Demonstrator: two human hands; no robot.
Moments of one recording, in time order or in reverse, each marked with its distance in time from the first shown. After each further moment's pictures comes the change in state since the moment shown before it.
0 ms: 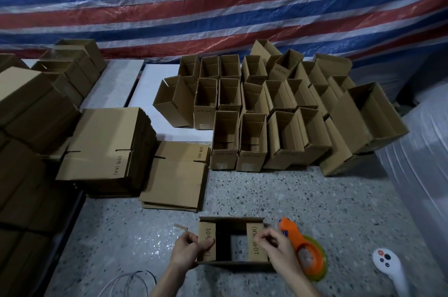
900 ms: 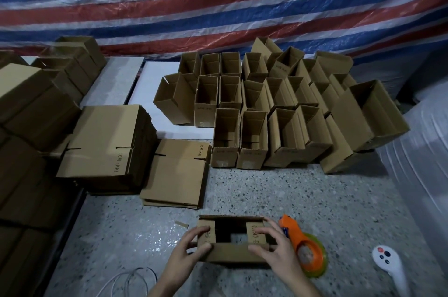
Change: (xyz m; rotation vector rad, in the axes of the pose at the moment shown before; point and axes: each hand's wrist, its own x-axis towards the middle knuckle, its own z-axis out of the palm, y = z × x) left_hand -0.004 -0.027 -0.022 0.230 -0.196 0.430; right_hand -0.007 0.012 -0.002 -0.145 -0.033 -0.227
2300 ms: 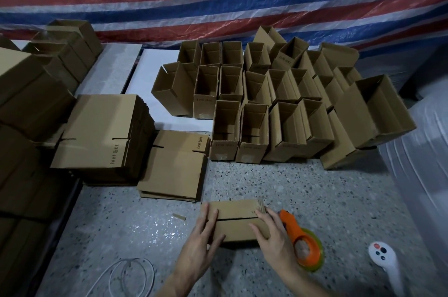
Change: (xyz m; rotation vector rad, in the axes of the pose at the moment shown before) left_hand 0.014 0.001 0.036 0.617 0.011 0.303; right_hand 0.015 0.003 0.006 -0.450 0.134 -0.123
